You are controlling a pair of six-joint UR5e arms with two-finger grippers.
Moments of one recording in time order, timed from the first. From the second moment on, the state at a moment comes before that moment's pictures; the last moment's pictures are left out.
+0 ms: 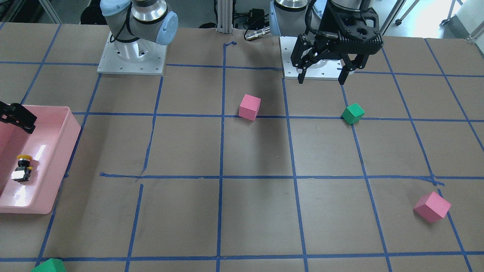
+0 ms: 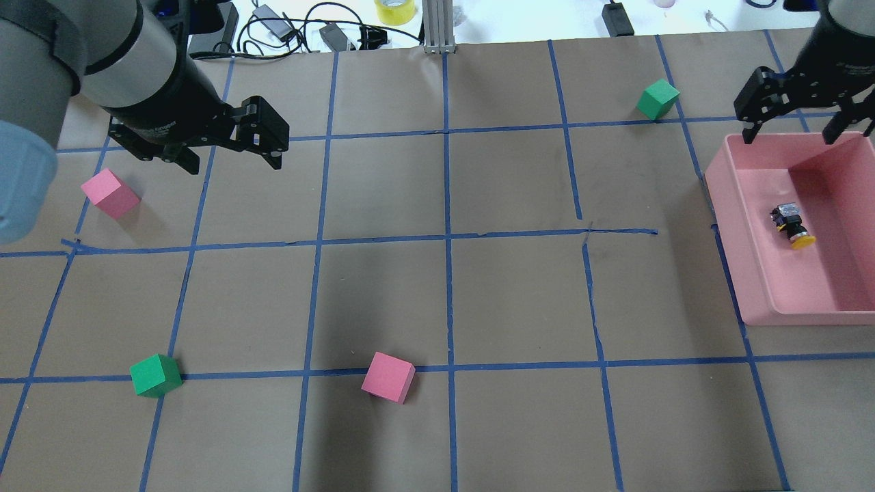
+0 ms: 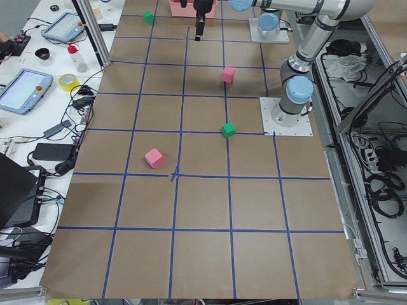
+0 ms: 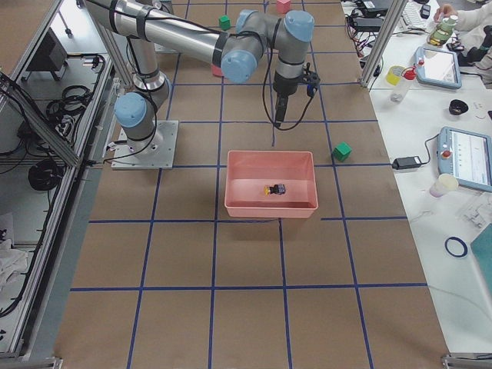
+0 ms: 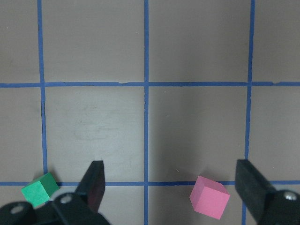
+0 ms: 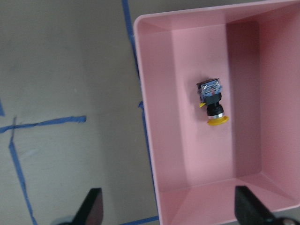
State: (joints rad) left arm -1.62 -1.44 -1.64 -1.46 1.57 -0.07; right arm 1.16 -1.43 1.61 -1.74 -1.70 -0.23
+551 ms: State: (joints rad) left arm -1.62 -1.44 -1.64 -1.46 1.57 -0.07; right arm 1.05 -1.35 1.80 -2.10 -1.70 -0.33
